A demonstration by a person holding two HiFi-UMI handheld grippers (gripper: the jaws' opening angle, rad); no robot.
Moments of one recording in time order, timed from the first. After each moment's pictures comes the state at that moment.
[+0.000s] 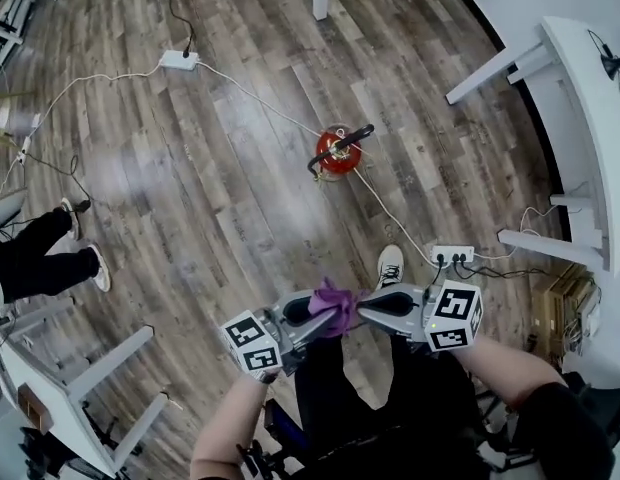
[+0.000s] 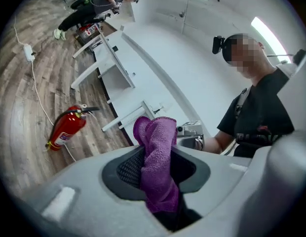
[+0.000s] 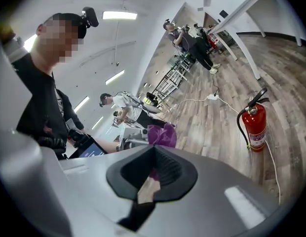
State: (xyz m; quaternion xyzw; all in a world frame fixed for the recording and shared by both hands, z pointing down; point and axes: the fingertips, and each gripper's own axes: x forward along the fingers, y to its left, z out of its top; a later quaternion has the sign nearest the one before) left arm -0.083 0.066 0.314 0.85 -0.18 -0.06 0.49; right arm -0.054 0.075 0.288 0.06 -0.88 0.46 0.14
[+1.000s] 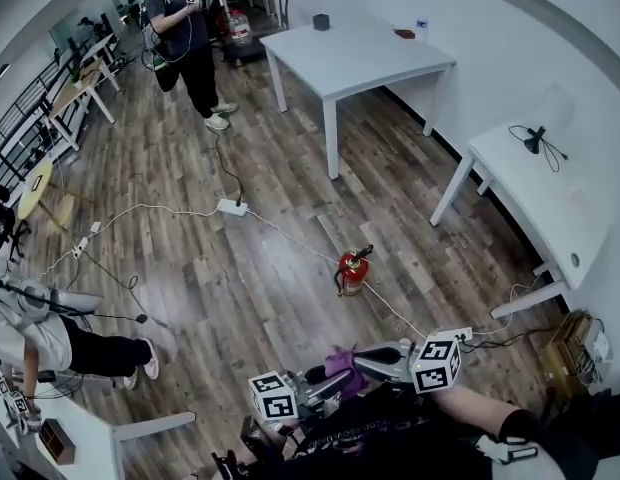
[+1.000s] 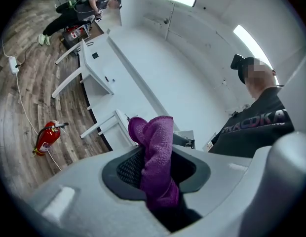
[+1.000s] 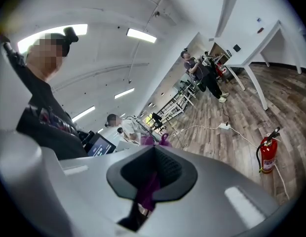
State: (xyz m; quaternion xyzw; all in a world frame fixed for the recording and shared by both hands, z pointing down) left arm -0.134 0.155 0.061 0.87 -0.12 -0.11 0.46; right arm -0.130 0.140 0.041 0.13 -0.91 0.39 0.03
